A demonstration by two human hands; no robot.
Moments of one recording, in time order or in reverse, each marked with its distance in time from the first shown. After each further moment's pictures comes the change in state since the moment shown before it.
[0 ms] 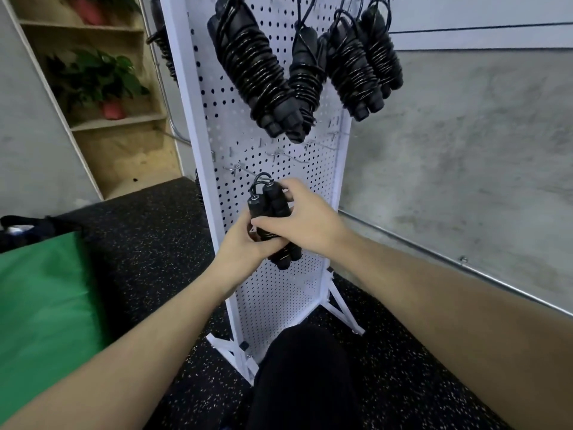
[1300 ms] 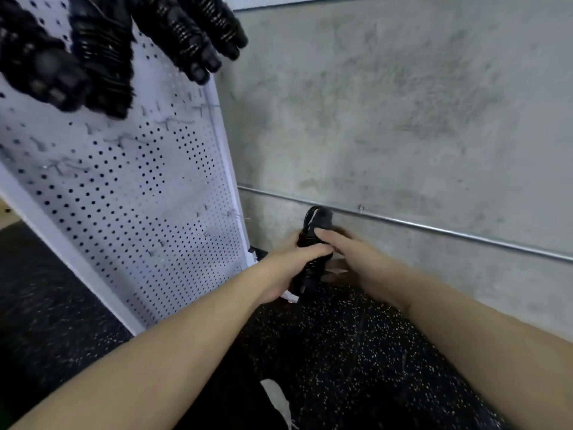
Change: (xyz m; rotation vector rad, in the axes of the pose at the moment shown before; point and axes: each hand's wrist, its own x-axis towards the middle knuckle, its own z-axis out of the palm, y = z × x) left_hand -0.012 -0.024 0.243 -0.139 -0.591 -0.437; right_hand -0.157 0.203 -0.092 0.805 0.251 0.648
